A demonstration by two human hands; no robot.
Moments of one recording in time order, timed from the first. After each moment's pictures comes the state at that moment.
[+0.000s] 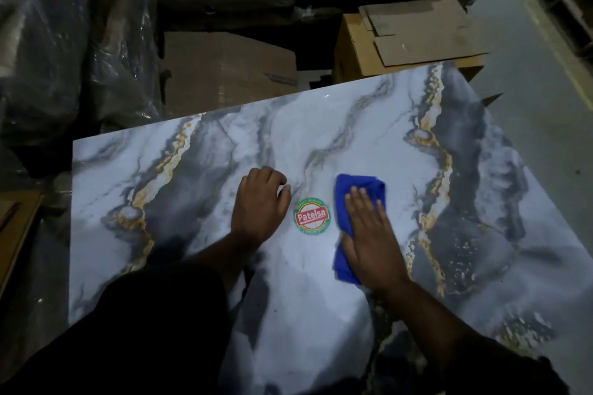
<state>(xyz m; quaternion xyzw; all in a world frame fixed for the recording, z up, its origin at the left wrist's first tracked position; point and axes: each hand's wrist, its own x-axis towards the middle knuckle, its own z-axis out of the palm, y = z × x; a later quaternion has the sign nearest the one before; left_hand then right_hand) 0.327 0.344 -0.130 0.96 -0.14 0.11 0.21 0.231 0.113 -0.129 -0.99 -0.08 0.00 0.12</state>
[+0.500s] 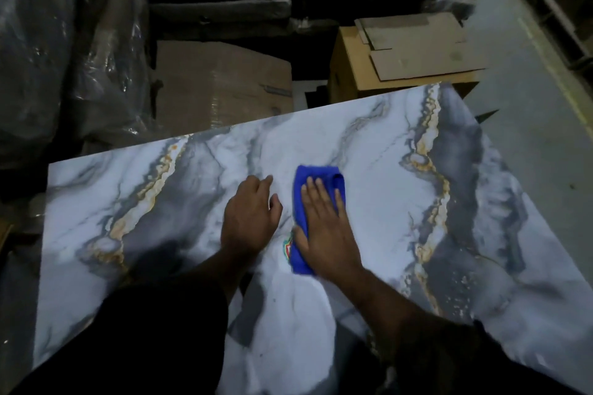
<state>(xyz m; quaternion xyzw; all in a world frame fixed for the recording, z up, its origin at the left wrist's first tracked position) 0.359 0.331 -0.133 0.97 -0.07 0.12 0.18 0.312 0.163 -0.125 -0.99 -0.09 0.01 0.12</state>
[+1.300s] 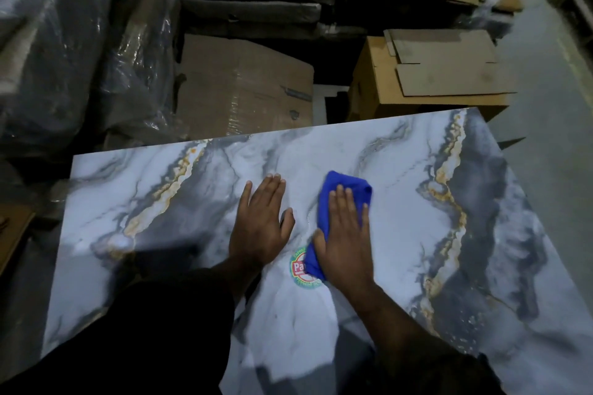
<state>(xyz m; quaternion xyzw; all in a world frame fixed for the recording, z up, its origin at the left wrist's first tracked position) 0.370 0.338 -0.147 0.95 -0.13 0.17 0.21 0.334 0.151 -0.131 -1.00 -0.03 0.02 0.08</state>
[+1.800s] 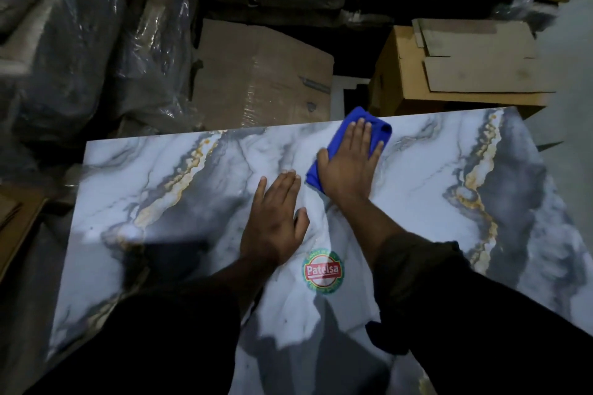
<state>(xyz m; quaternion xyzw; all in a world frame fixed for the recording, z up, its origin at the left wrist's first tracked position) 0.373 0.336 -0.143 0.96 -0.11 0.10 0.23 0.484 0.191 -0.127 -0.99 0.08 0.04 0.05</state>
